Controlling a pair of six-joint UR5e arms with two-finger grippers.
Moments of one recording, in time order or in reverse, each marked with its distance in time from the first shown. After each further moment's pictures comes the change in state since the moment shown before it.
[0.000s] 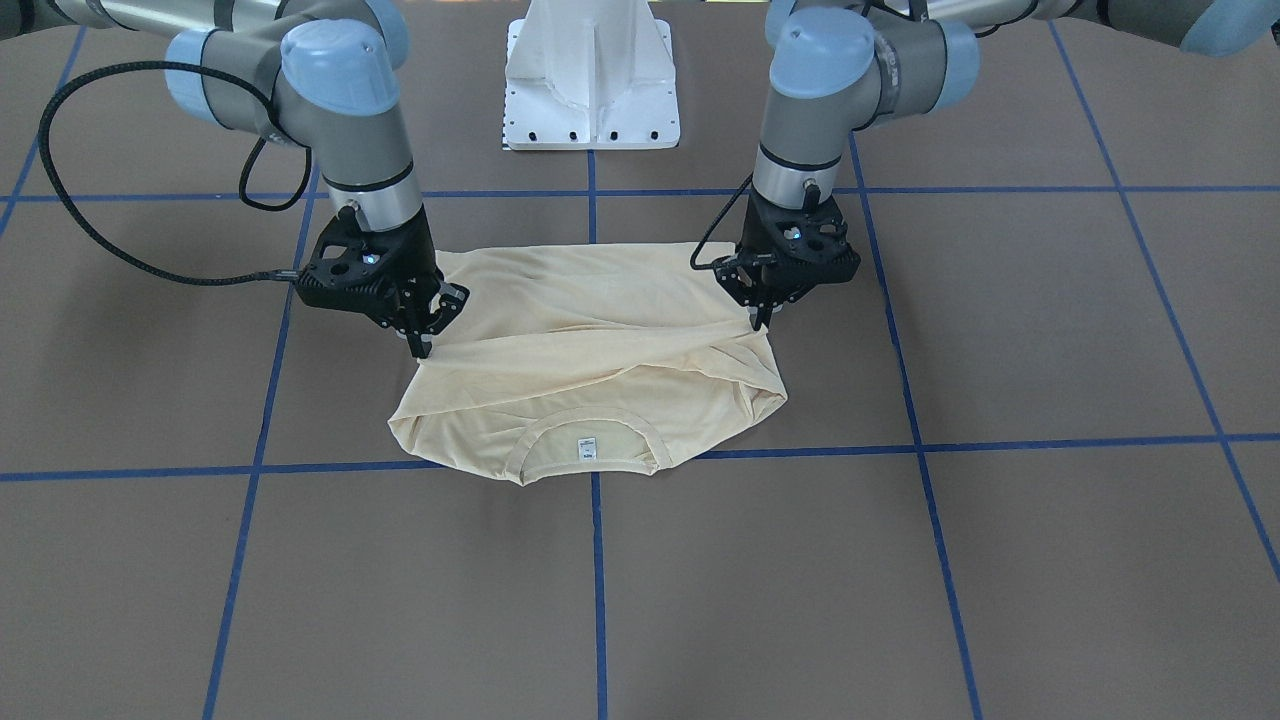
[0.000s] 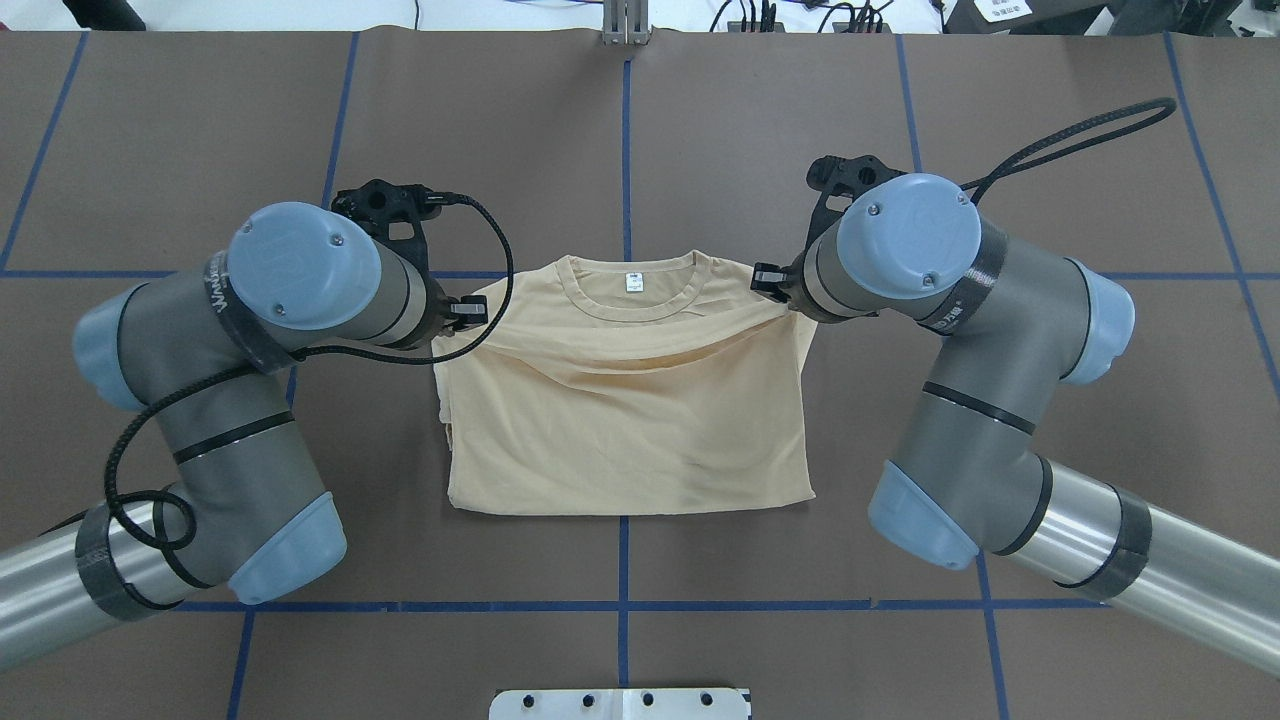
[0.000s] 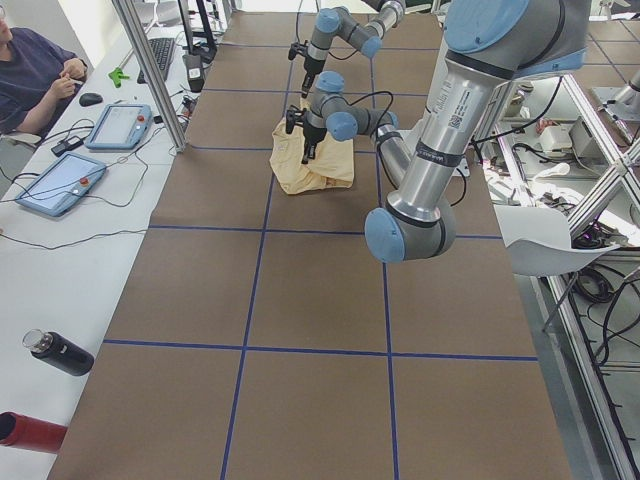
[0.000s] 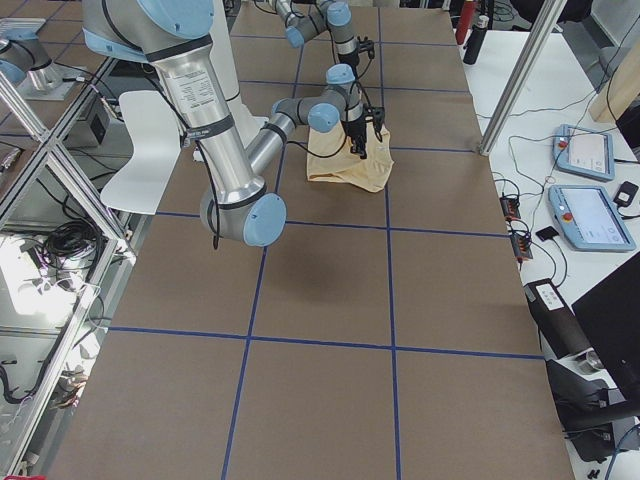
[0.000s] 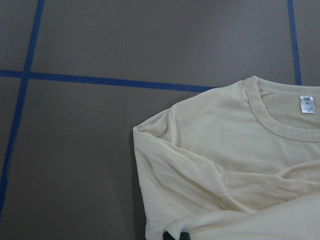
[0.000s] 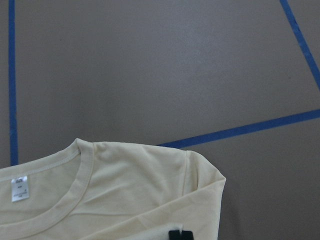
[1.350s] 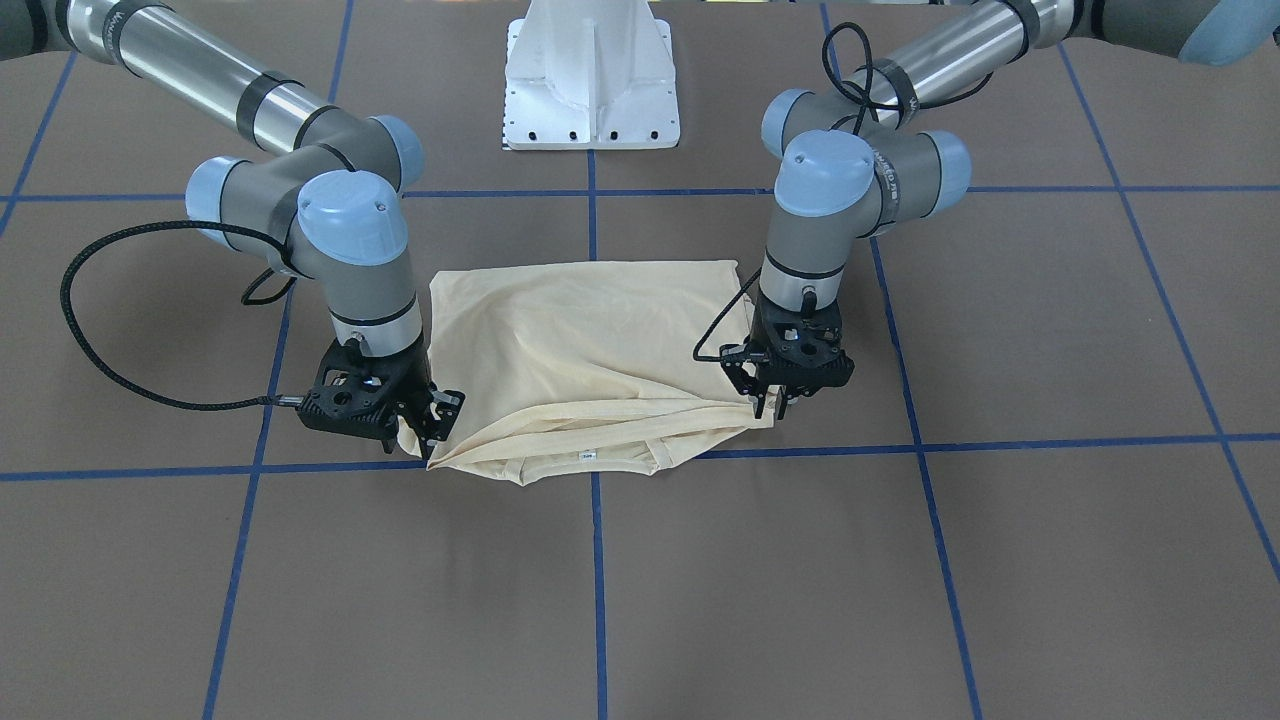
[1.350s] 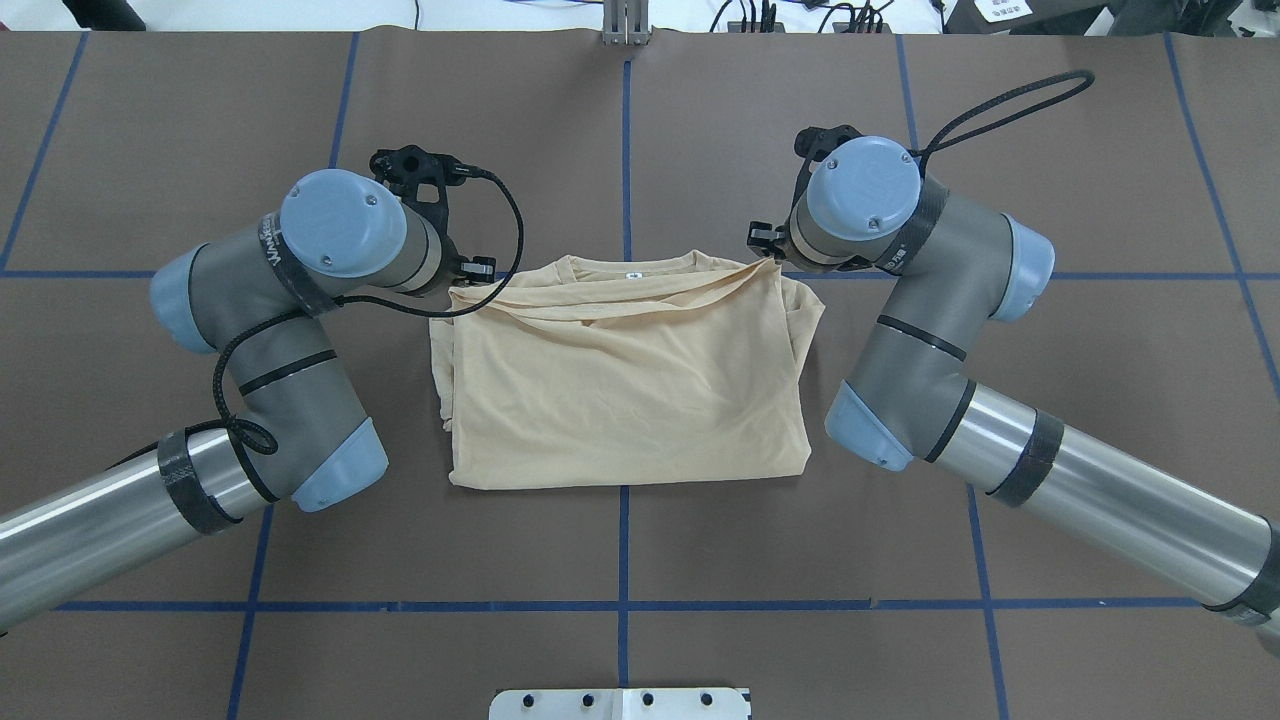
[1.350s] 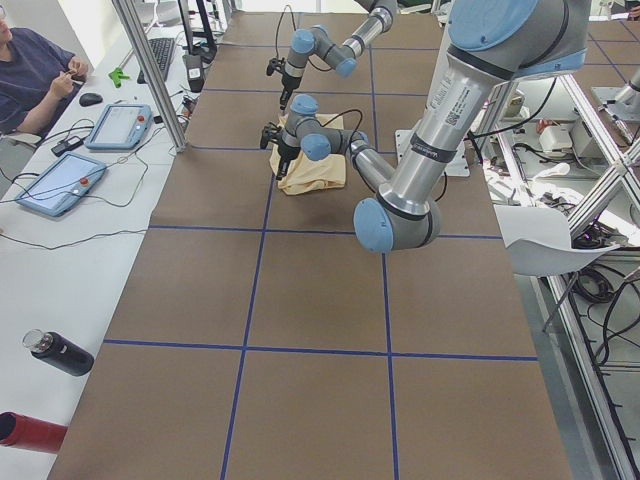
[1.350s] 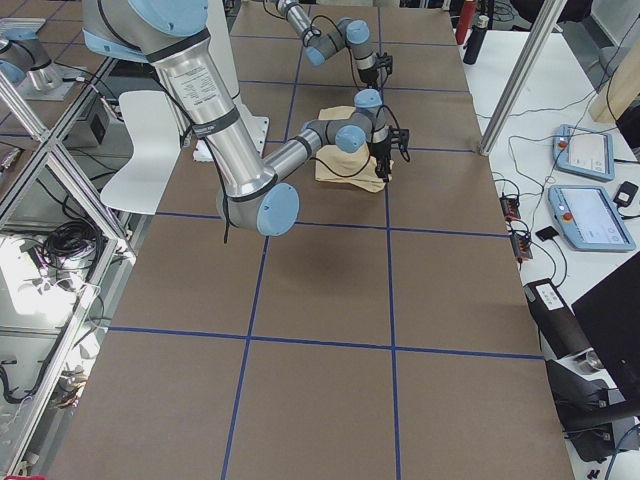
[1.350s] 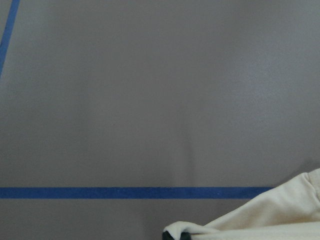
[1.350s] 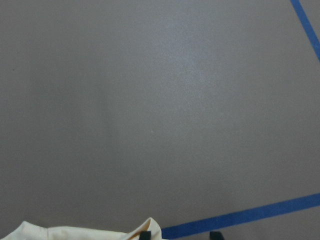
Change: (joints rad) left arm -0.059 -0.059 0.229 -0.194 -0.001 0.222; right arm 0.063 0.095 -0.289 0.146 0.011 -0.087
